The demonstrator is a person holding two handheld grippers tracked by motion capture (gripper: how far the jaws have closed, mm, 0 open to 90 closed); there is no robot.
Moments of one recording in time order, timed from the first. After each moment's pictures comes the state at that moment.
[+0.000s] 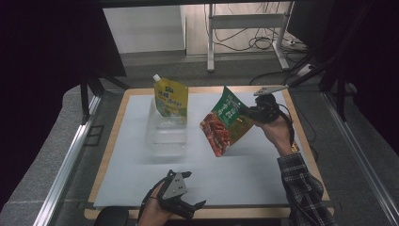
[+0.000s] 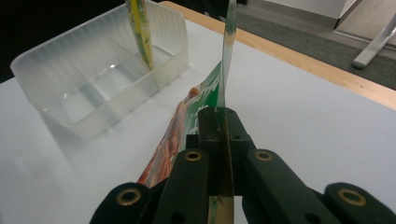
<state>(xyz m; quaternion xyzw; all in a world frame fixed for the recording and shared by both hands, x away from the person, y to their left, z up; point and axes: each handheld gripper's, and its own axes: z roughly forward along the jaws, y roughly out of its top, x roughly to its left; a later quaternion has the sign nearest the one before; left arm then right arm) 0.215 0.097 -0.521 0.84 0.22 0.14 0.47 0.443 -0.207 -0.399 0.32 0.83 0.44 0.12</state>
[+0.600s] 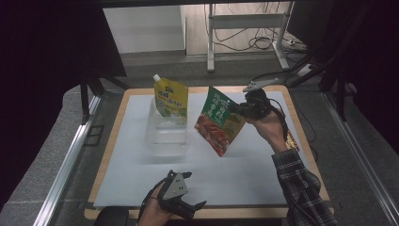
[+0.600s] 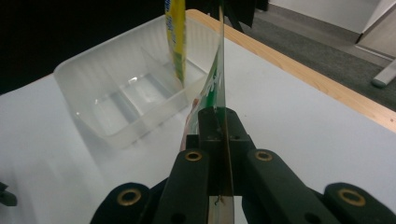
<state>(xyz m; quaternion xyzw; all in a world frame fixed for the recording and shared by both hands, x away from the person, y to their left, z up) 0.214 0.096 -0.521 0.84 0.22 0.14 0.47 0.434 -0.174 -0.372 0.28 0.85 0.44 0.11</state>
